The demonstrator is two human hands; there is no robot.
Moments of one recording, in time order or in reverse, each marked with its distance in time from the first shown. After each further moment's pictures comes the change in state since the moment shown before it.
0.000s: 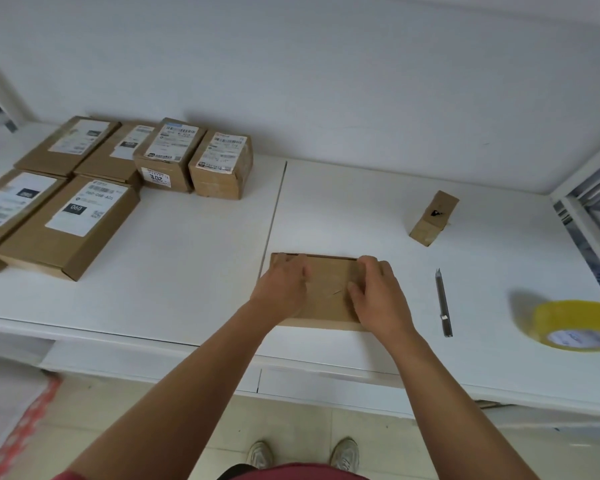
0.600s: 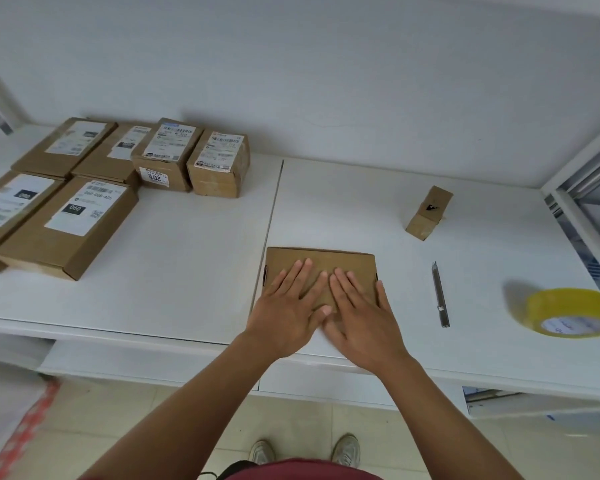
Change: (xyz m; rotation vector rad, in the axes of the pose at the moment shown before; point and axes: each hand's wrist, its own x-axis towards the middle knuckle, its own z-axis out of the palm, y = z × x) left_hand -0.035 -0.026 0.039 0.568 0.045 0.405; right_hand -0.044 0.008 0.028 -0.448 -0.192 -0.268
